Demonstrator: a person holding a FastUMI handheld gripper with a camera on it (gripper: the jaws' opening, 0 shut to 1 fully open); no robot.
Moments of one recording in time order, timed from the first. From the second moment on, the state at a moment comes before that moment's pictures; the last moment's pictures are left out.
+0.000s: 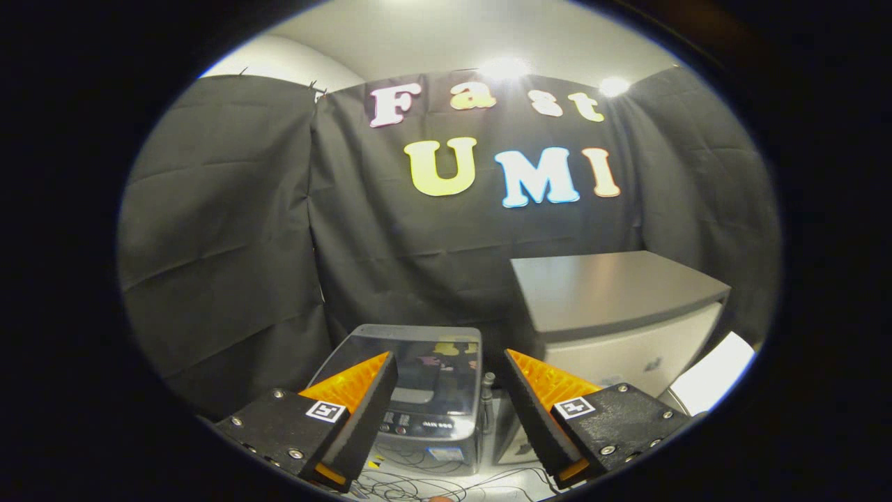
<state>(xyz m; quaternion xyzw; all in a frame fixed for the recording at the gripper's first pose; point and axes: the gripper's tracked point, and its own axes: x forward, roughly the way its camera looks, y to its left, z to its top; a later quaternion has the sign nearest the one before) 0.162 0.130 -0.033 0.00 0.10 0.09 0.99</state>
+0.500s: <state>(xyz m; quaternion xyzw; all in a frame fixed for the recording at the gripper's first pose) 0.001 0.035 -0.021 -0.04 0.12 0.10 0.99</state>
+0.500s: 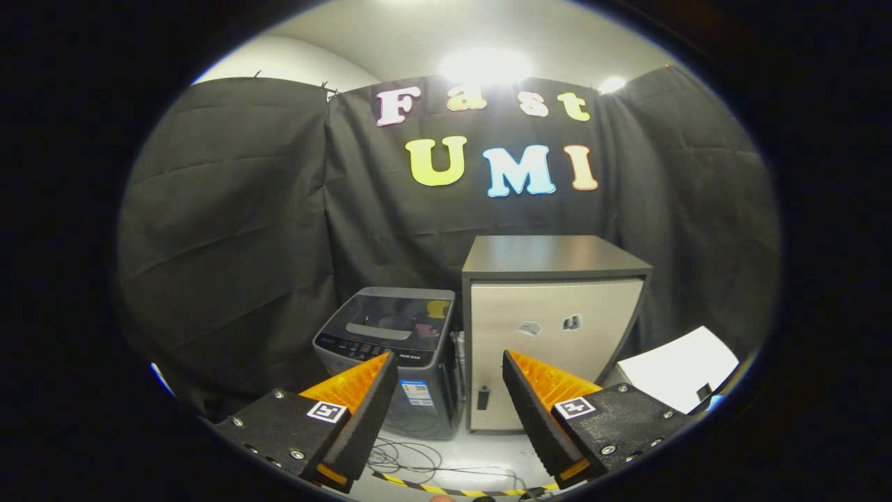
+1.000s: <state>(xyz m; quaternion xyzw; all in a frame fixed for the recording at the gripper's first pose) -0.054 0.044 0.006 -0.06 0.07 0.10 0.99</state>
